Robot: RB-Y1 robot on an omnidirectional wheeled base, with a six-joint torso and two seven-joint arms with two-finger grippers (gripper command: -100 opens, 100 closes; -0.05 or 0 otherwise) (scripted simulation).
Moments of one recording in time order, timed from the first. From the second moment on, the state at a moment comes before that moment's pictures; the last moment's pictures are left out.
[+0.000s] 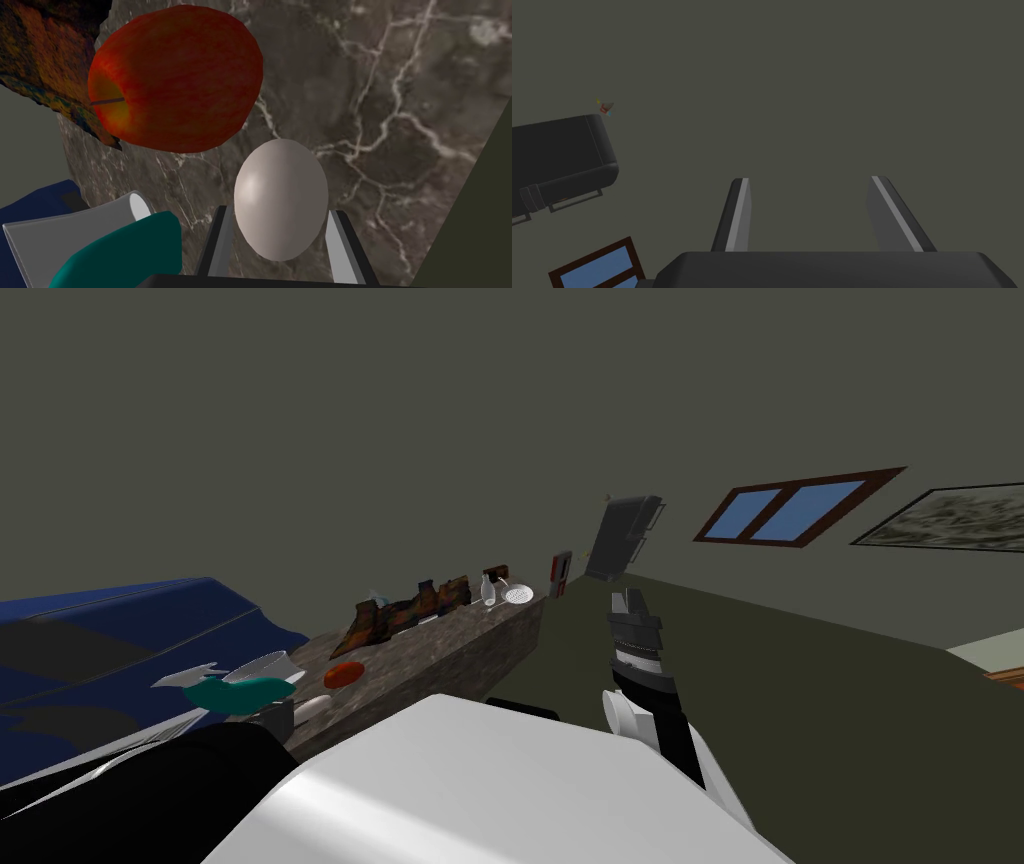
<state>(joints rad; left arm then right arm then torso) 0.73 0.64 0.86 -1.42 1.15 0.85 -0.22 0.46 0.01 0.00 -2.26 0.10 -0.53 0.03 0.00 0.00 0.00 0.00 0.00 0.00</state>
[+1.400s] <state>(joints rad) 0.80 0.70 0.74 -1.54 1.01 0.77 0.14 0.46 0.01 0.00 -2.26 0.10 -0.53 0.03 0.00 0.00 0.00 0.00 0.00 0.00</state>
